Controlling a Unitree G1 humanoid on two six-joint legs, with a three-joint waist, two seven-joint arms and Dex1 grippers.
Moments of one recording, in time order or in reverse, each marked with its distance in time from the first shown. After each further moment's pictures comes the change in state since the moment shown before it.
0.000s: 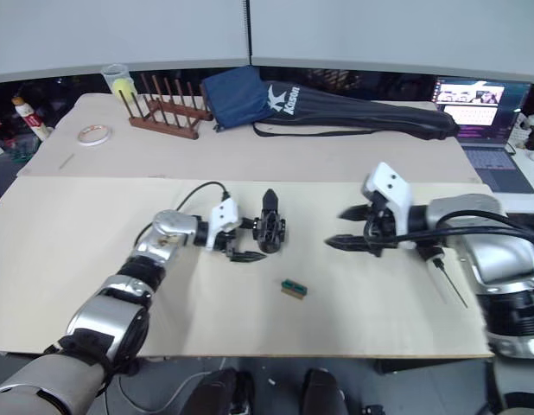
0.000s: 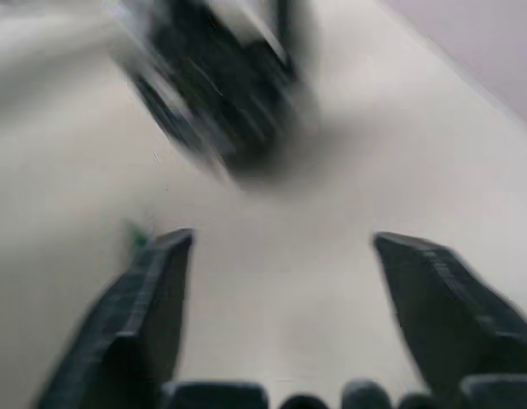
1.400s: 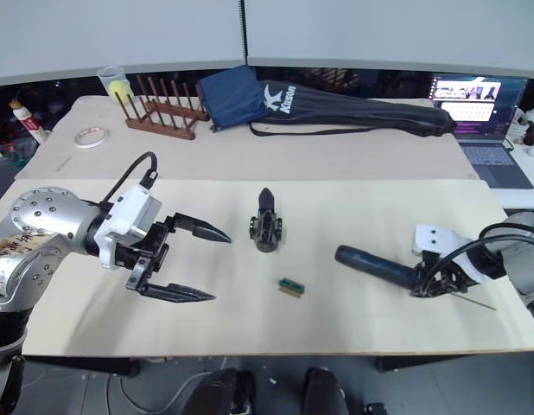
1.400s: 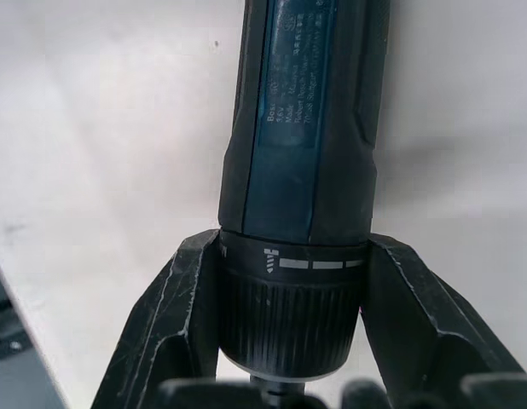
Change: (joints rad) left arm 0.266 0.478 0.084 -1.280 -0.610 0.724 -0.077; right arm 0.077 -0.152 0.232 0.413 -0.353 -0.700 0.375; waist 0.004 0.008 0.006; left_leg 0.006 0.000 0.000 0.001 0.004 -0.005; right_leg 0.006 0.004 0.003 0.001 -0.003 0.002
